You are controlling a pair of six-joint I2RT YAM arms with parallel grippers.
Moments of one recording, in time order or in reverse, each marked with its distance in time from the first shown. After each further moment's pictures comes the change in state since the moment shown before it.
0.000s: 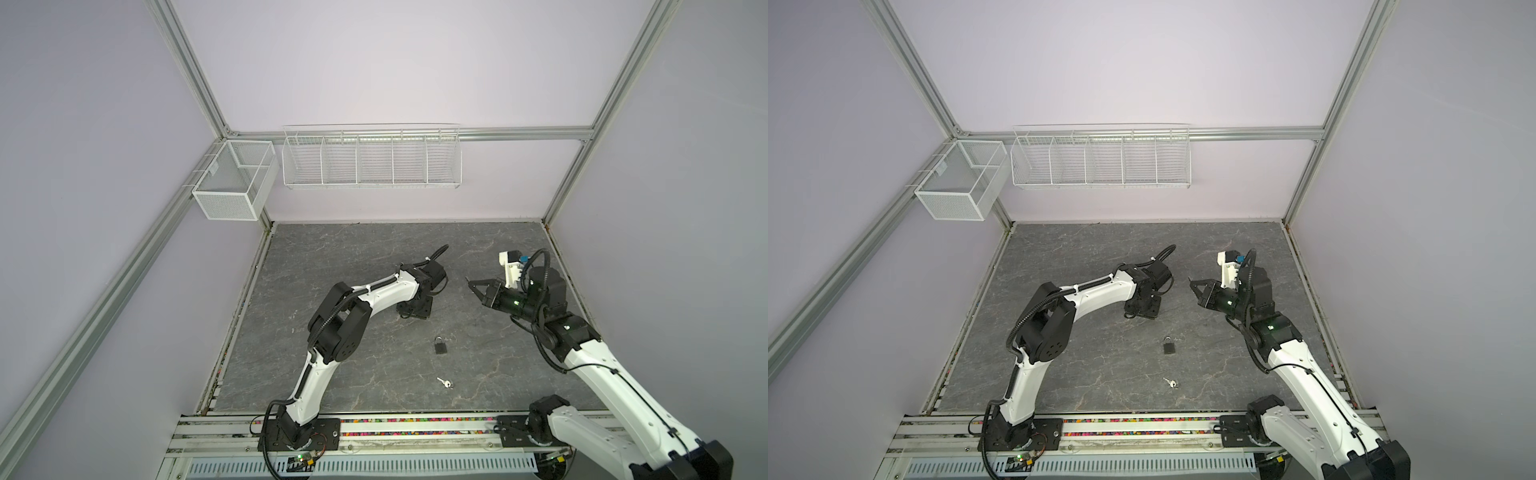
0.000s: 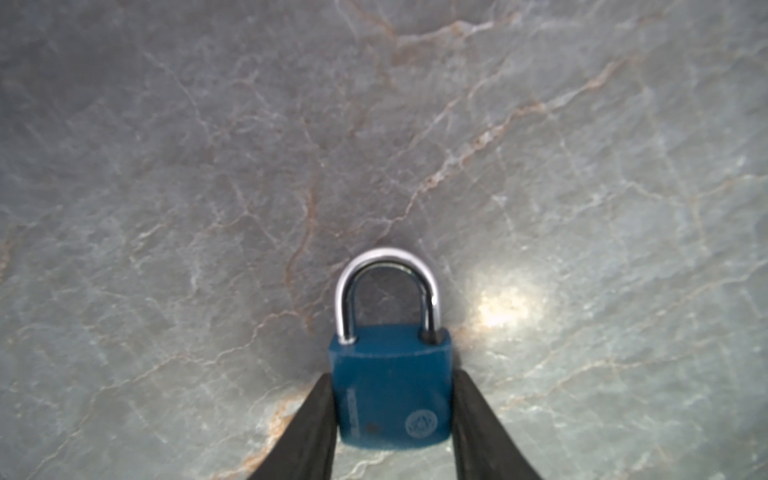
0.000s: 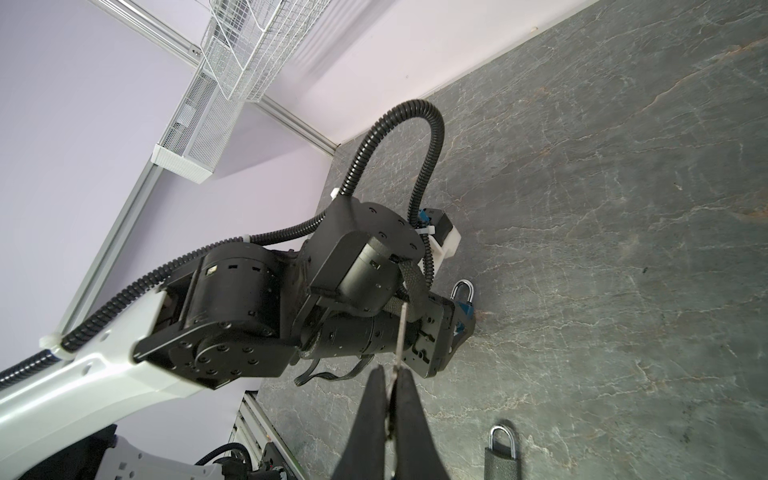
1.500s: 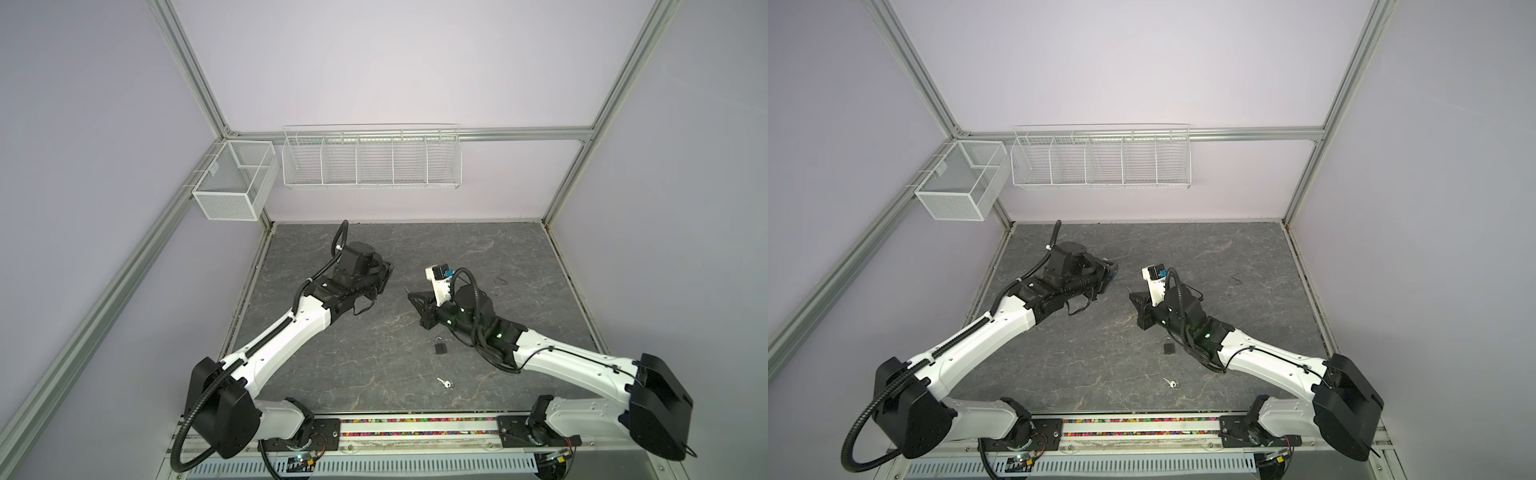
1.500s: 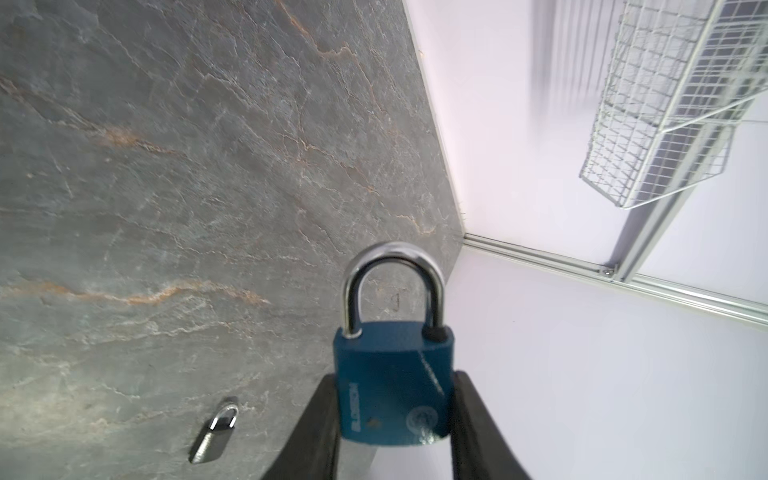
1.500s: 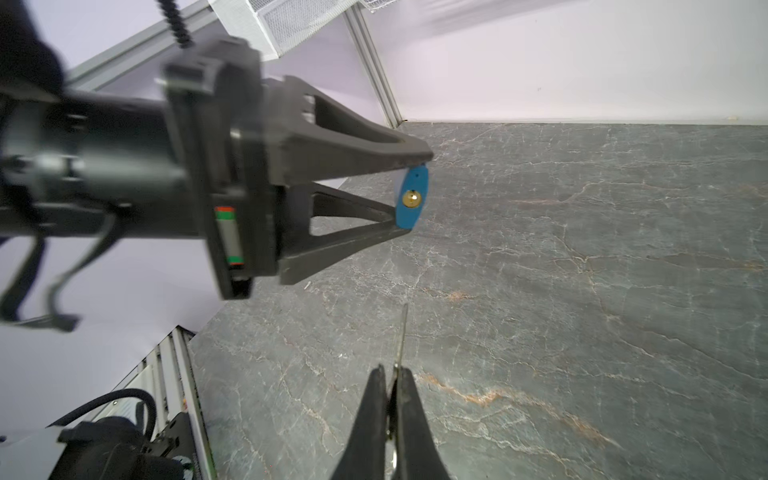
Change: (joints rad) left arm 0.221 -0.866 -0.577 0.560 0.133 -0.984; right arm 0.572 0.351 -0.006 0.497 0.439 -0.262
